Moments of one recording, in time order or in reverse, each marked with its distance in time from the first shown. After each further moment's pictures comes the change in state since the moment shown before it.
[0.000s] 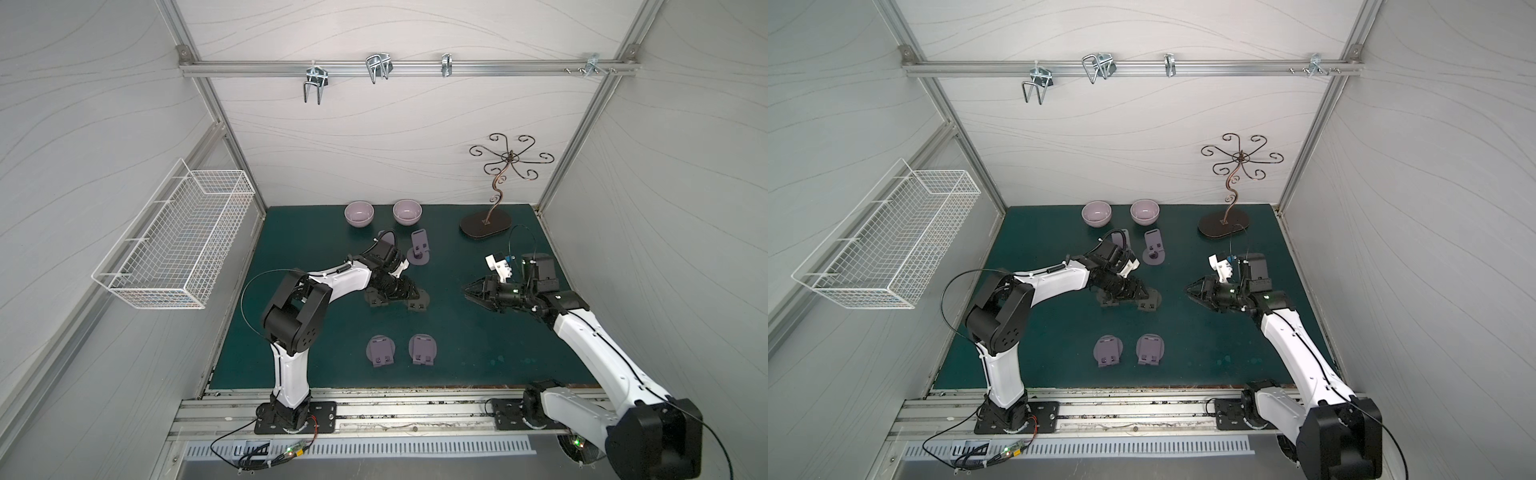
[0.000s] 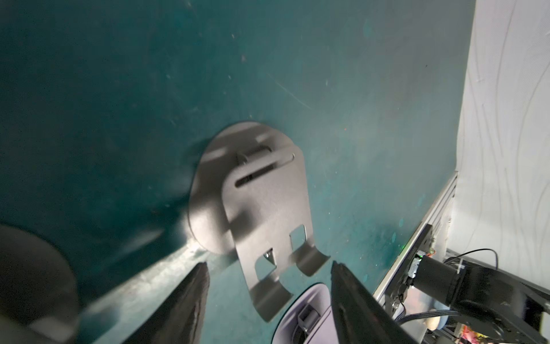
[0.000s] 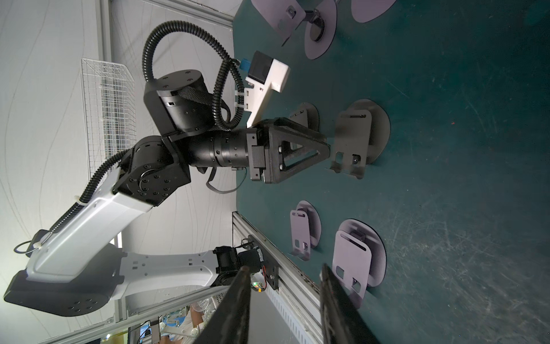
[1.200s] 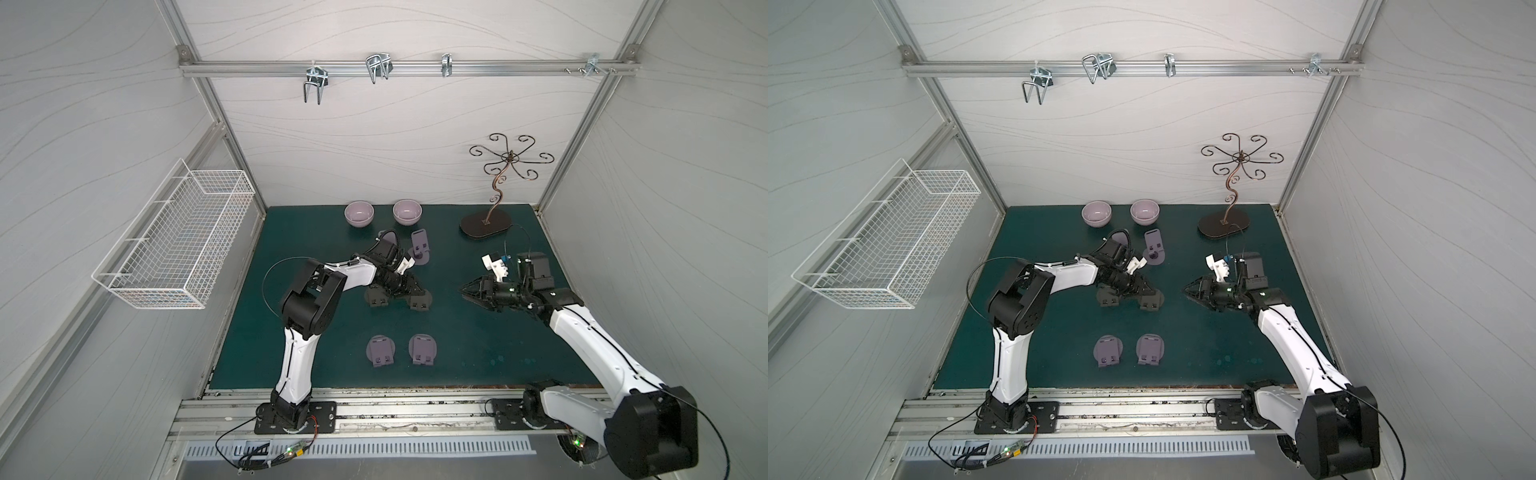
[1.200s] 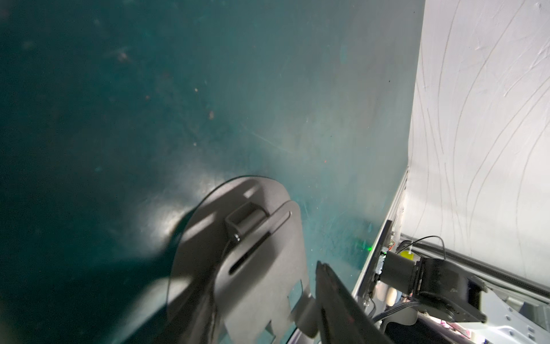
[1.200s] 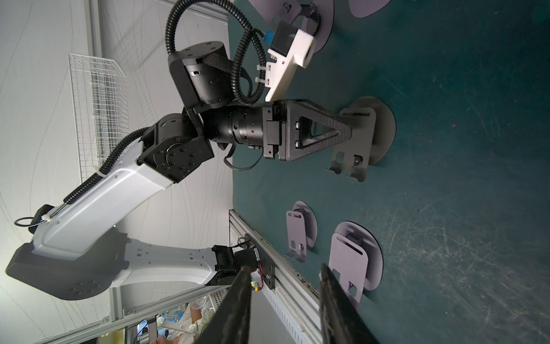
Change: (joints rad) left arm 0.014 0.178 0.080 0.127 0.195 -0.023; right arm 0.029 0.039 0.000 0.023 0.006 -0.011
